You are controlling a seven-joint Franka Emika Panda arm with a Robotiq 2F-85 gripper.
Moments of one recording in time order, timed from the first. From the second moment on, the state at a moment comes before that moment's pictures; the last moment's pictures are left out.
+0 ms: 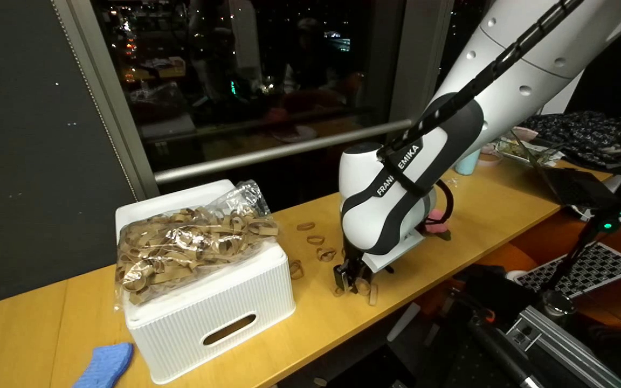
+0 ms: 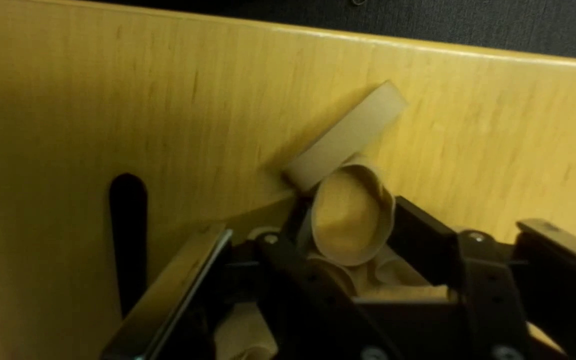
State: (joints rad) arm -0.01 0.58 -0.02 -2.15 0.01 2.65 0.13
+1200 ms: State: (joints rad) arm -0.01 0.58 -0.03 -2.06 0.01 2.65 0.16
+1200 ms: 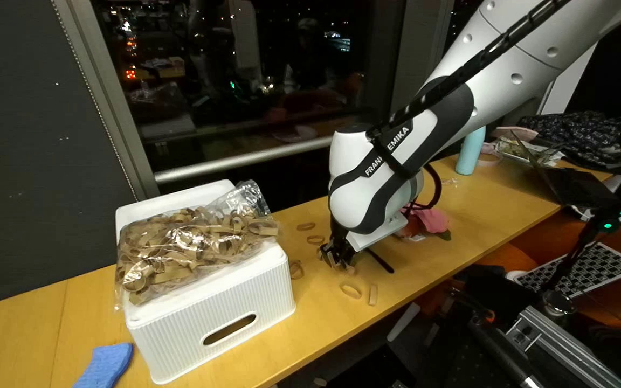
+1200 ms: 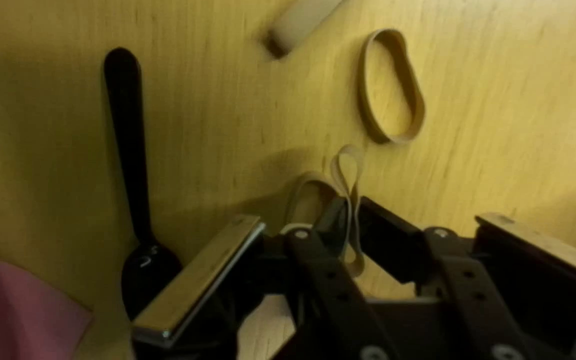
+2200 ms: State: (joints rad) arm -0.01 0.62 -0.09 -2.04 0.01 2.65 0.16
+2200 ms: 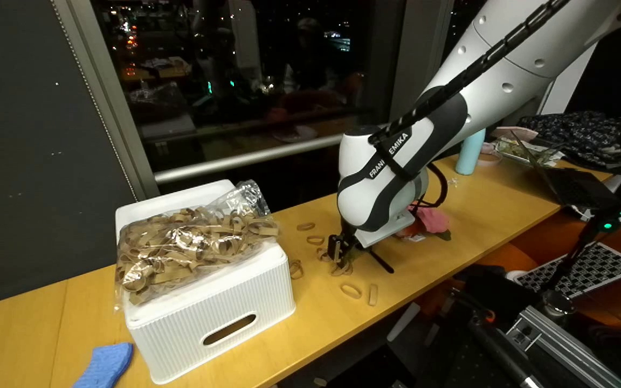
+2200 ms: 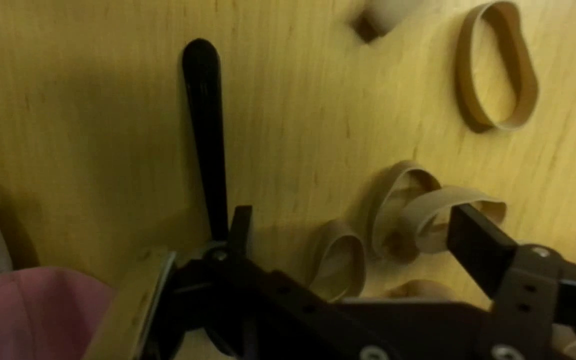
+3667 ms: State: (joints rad) arm 0.01 0.66 -0.09 -1.98 0.01 2.65 0.16
